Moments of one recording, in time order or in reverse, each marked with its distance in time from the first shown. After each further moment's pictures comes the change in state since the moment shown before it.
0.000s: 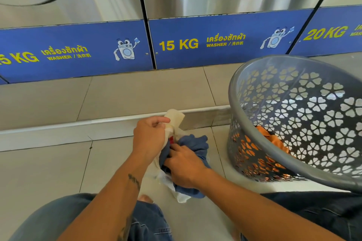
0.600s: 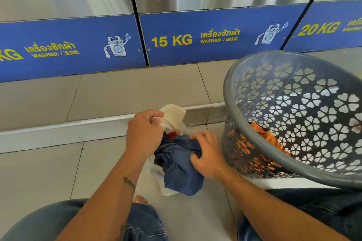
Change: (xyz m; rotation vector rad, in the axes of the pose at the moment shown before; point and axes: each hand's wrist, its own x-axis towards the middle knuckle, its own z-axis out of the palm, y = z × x) left_hand 0.012 0.000 0.004 0.158 0.004 0.108; right_hand -0.051 0.058 0.001 0.498 0.247 0.630
